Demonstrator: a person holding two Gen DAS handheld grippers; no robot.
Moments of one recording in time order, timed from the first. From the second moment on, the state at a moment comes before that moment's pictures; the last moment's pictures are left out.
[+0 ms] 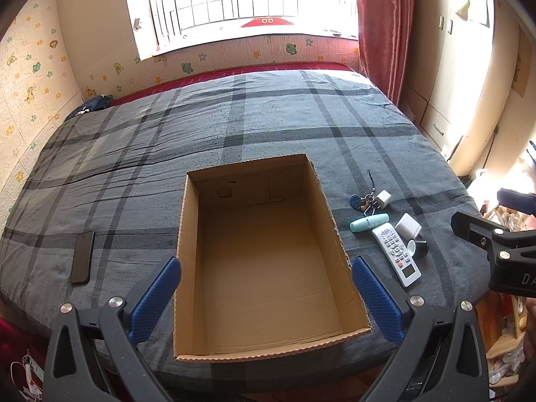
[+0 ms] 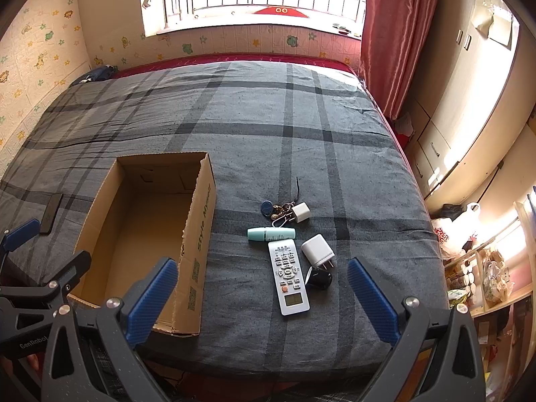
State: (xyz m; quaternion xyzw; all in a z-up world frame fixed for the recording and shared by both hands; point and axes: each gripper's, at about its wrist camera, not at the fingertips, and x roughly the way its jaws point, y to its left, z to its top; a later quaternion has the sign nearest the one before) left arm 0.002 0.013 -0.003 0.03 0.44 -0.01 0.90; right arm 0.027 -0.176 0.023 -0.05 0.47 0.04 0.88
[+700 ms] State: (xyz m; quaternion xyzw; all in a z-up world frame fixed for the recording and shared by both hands) left arm 0.004 0.013 -0.001 0.03 0.44 -0.01 0.90; right arm 0.030 -0.176 0.023 -0.06 0.47 0.04 0.88
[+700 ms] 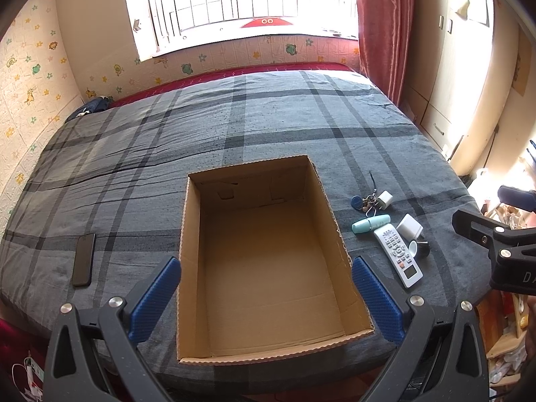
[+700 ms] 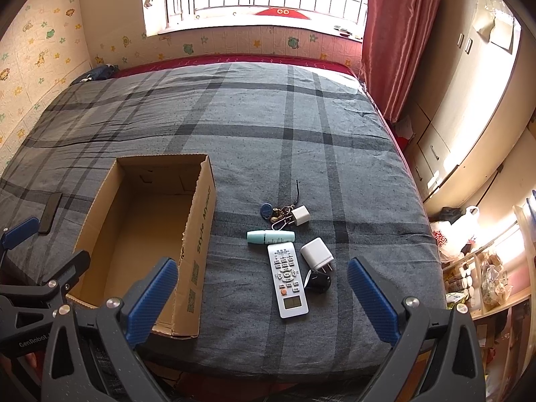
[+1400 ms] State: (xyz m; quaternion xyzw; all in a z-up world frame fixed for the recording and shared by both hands) left arm 0.024 0.062 -0.022 0.01 0.46 0.03 0.89; right arm 0.047 -0.180 0.008 -0.05 0.49 0.03 0.87
